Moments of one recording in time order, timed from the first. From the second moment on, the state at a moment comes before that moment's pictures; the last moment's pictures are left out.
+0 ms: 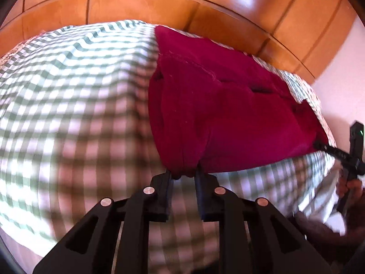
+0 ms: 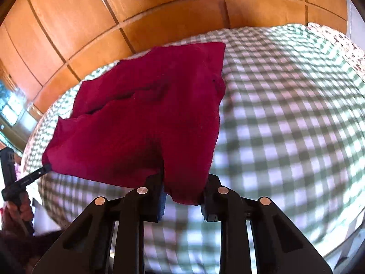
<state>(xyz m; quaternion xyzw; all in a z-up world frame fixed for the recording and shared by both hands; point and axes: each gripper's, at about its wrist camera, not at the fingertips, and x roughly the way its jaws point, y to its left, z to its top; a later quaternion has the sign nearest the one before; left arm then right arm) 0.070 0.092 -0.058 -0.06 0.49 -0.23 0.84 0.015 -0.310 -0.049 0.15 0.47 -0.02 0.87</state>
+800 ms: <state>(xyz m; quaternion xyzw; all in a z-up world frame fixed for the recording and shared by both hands) 0.089 0.054 -0.018 0.06 0.43 -0.14 0.89 0.047 -0.320 -0.036 0.12 0.44 -0.08 0.89</state>
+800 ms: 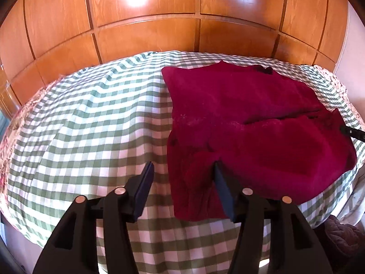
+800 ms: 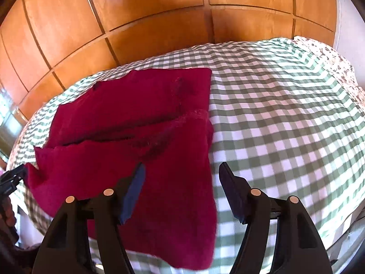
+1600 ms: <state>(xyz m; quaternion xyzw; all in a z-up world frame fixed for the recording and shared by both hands) 0.097 0.075 -0.020 0.04 0.43 -0.13 0.89 0.069 -0.320 -0.056 0.13 0.45 -0.09 0.88</state>
